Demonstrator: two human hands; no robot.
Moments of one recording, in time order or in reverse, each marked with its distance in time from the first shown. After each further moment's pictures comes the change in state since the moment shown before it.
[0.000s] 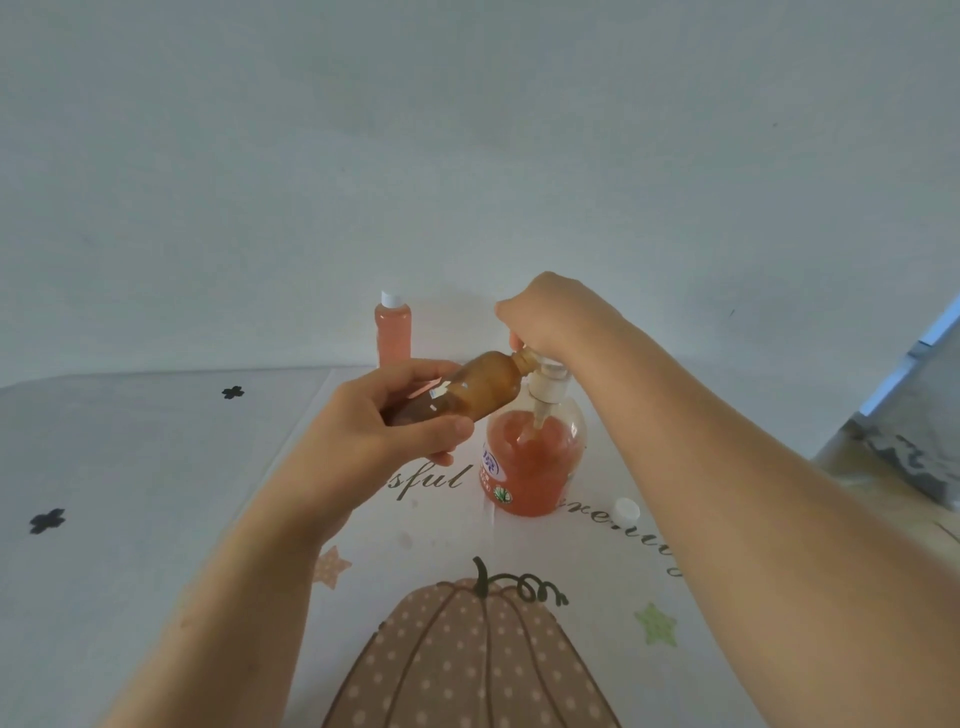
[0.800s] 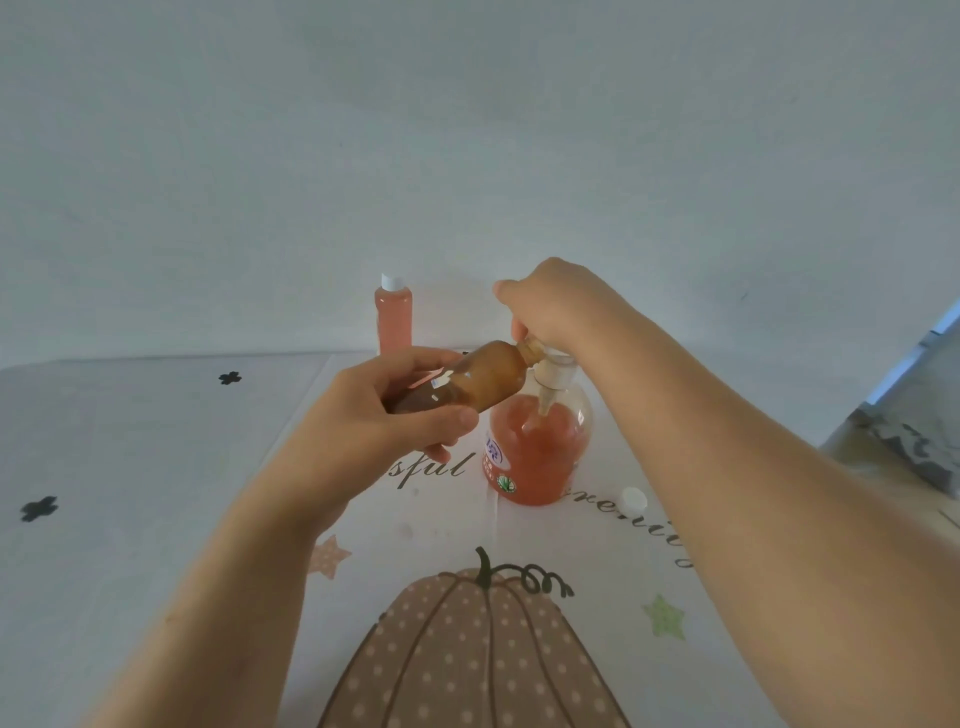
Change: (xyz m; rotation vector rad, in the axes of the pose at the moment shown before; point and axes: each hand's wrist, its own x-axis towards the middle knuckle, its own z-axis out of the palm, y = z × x) left_hand 0.003 -0.003 0.000 -0.009 -0.006 -0.026; right_hand 0.007 0.008 0.008 0.056 0.044 -0.067
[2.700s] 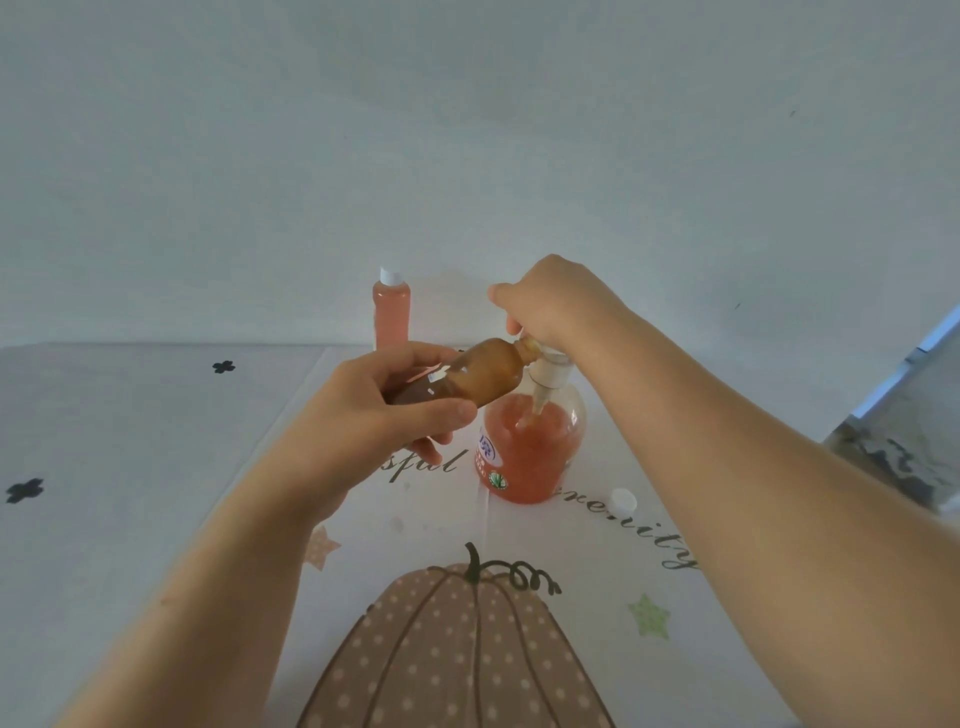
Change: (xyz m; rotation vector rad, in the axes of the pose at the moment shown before) left_hand 0.003 -0.003 0.003 -0.010 -0.004 0.004; right_hand 0.008 0.005 0.003 -0.019 0.030 -0.043
